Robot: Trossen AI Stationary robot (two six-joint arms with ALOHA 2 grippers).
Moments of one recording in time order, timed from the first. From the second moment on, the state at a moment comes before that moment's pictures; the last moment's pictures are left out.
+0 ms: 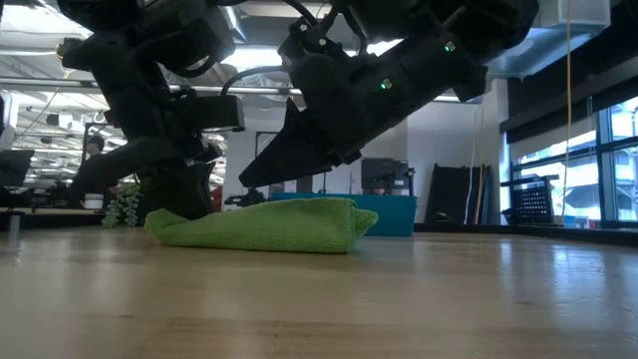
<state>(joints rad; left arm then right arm) -0.23 1.64 0.72 -0.21 -0.33 -0.23 0.25 2.03 1.14 0.32 0.24 0.10</state>
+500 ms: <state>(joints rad) -0.23 1.64 0.72 -0.21 -0.33 -0.23 0.23 2.03 1.14 0.32 0.31 0.13</state>
